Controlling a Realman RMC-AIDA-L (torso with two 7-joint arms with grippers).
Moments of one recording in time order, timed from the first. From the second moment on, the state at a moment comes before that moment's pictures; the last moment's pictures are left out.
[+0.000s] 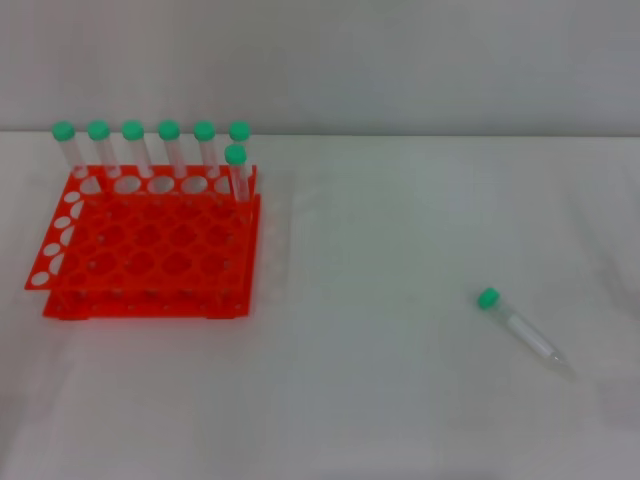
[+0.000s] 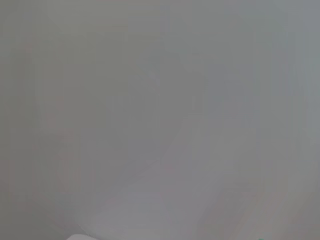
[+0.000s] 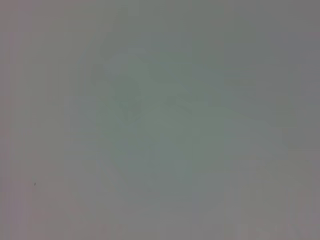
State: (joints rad) left arm -0.20 -1.99 -1.09 0.18 -0.58 -1.62 2.32; right arm 0.33 2.01 -0.94 -0.11 2.61 1.24 -2.65
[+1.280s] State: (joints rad) left arm -0.23 -2.04 -1.09 0.18 -0.59 -1.59 2.32; right arm 0.32 1.94 -1.18 -1.17 1.50 0.95 -1.38
